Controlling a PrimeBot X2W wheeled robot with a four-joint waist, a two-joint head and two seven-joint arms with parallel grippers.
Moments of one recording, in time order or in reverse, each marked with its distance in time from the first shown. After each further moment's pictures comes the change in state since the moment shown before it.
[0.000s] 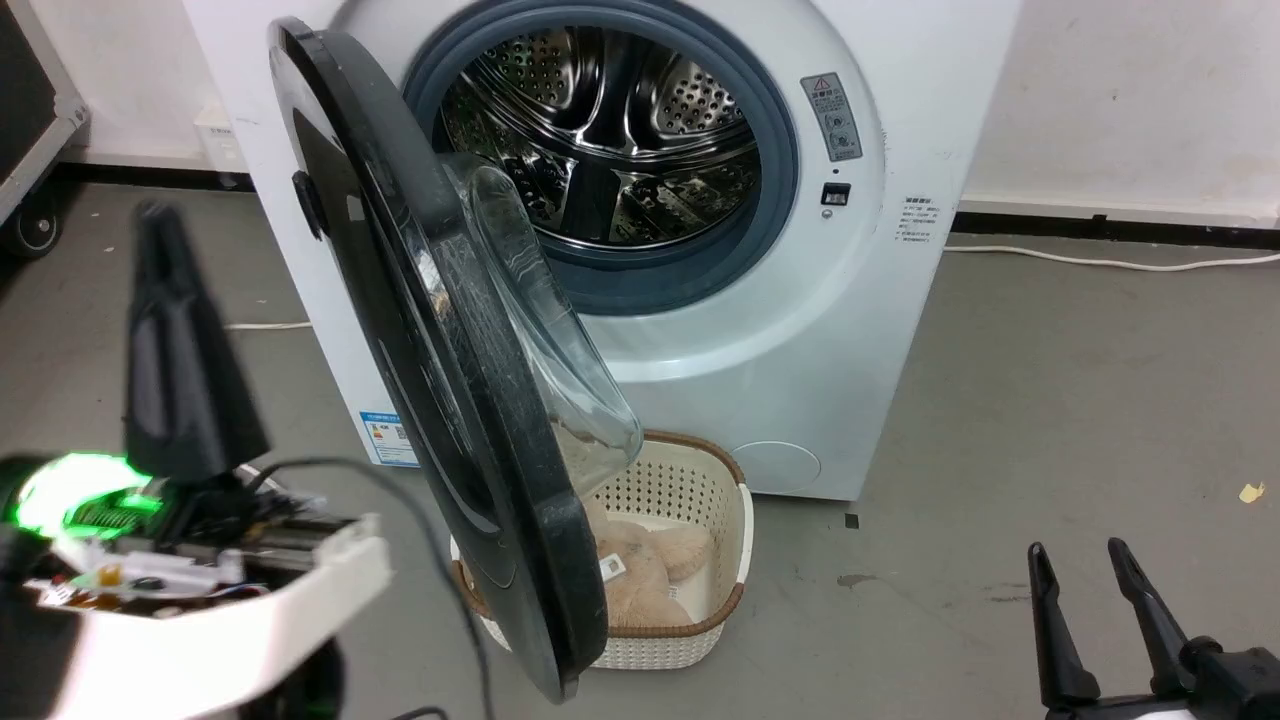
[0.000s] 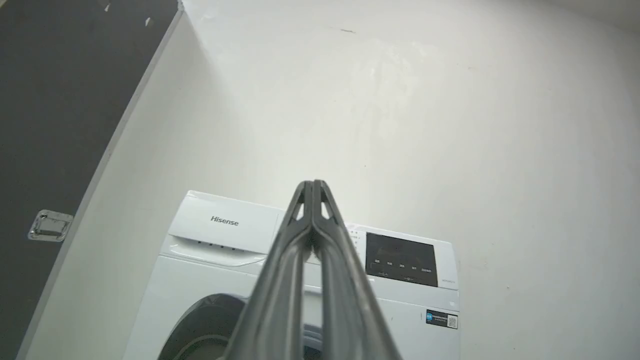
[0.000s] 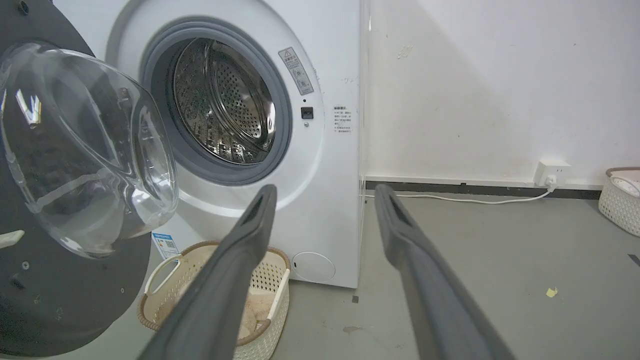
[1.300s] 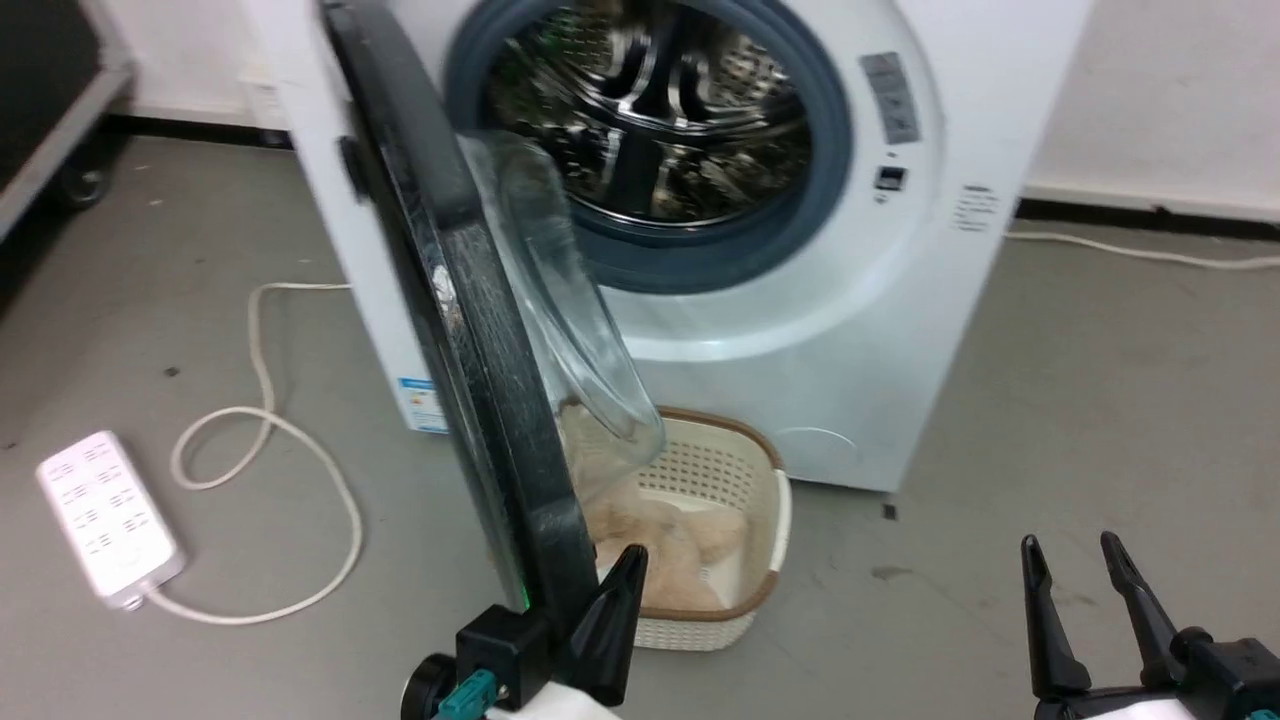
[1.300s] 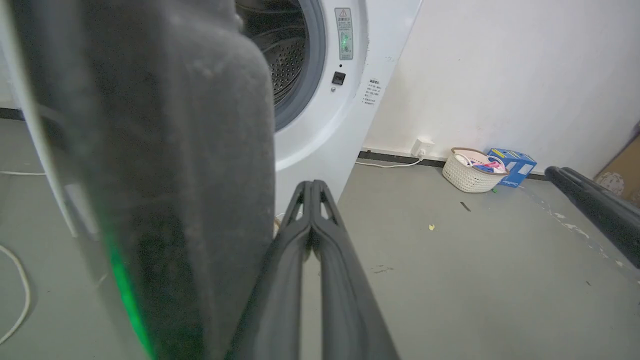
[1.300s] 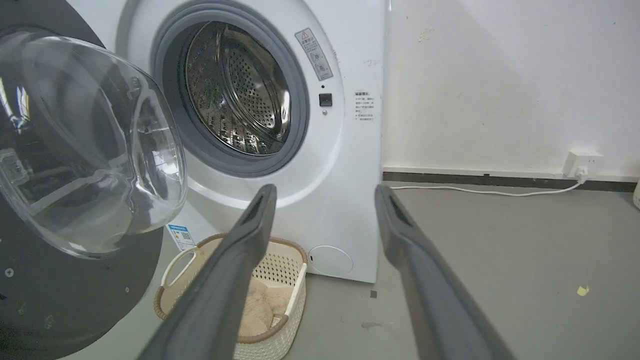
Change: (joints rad) left arm 0.147 0.005 -0.437 0.604 -0.032 0.062 0.097; right arm -0.020 0.001 0.021 0.021 0.019 0.000 0.000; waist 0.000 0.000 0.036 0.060
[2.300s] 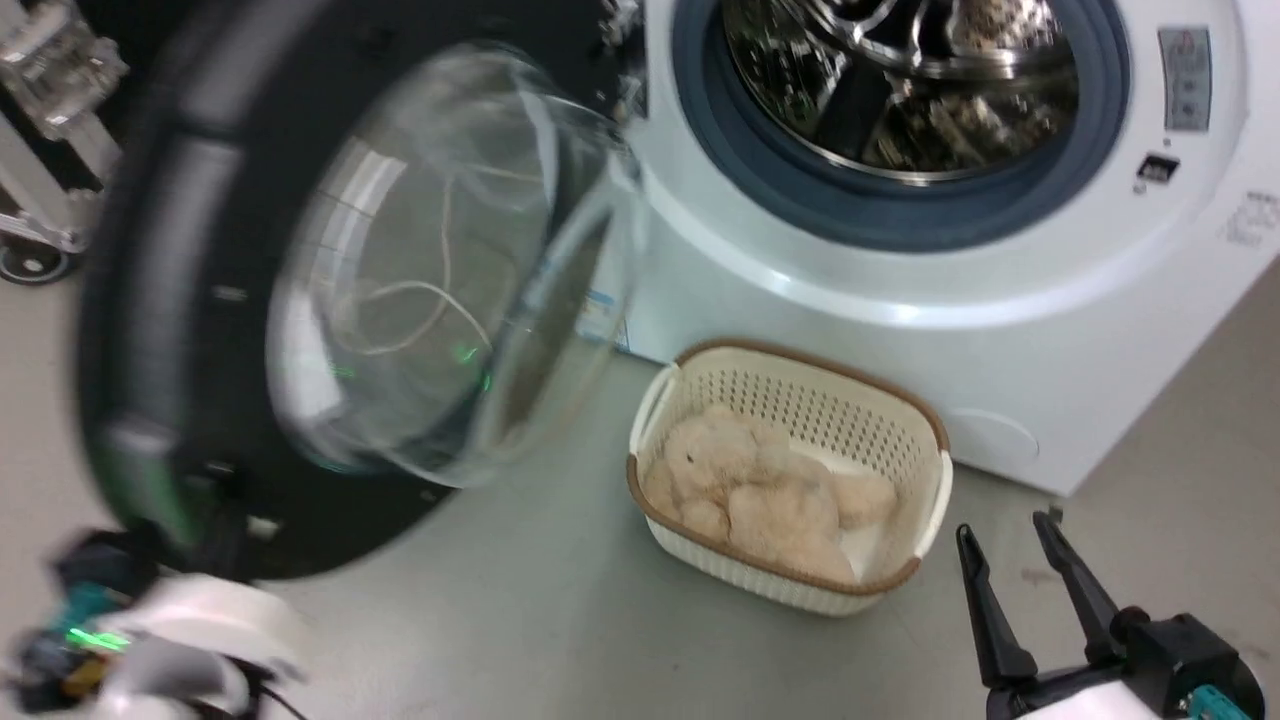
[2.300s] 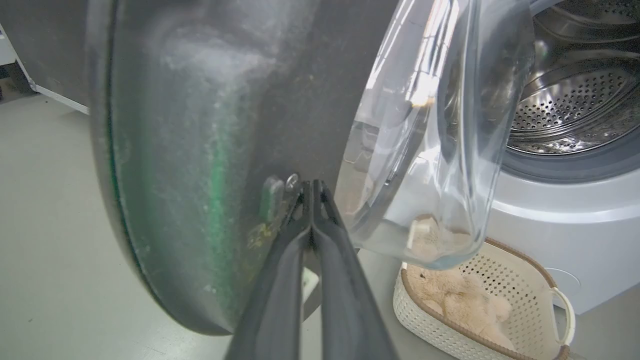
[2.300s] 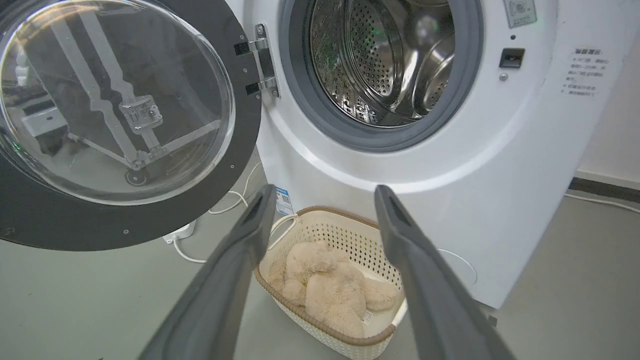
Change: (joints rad) left arm -0.032 0.279 0.357 -0.015 -0.131 0.088 0.057; right arm -0.035 0.002 0.077 0.017 -0.021 0.000 0.001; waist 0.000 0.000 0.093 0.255
